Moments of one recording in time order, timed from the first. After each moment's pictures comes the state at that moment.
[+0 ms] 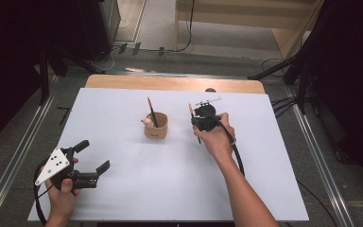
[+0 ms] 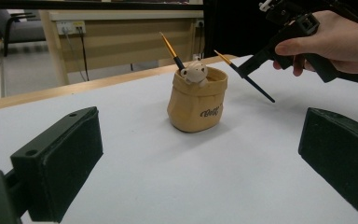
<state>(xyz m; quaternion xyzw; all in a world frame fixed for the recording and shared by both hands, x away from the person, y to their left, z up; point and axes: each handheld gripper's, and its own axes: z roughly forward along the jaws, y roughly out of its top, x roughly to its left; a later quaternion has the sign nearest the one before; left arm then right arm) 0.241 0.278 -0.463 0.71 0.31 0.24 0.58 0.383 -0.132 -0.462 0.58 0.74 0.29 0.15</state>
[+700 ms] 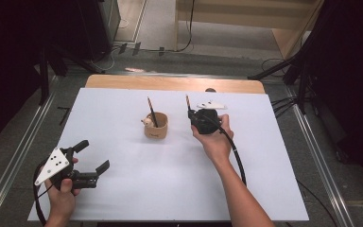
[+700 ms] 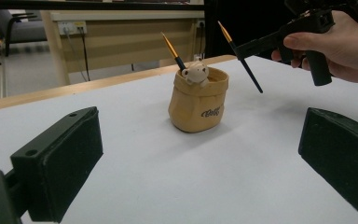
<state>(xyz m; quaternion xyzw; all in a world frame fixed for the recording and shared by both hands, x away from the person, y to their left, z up) 0.241 0.279 -0.462 0.71 0.31 0.24 0.58 0.364 -0.131 -0.459 0.53 0.71 0.41 0.22</state>
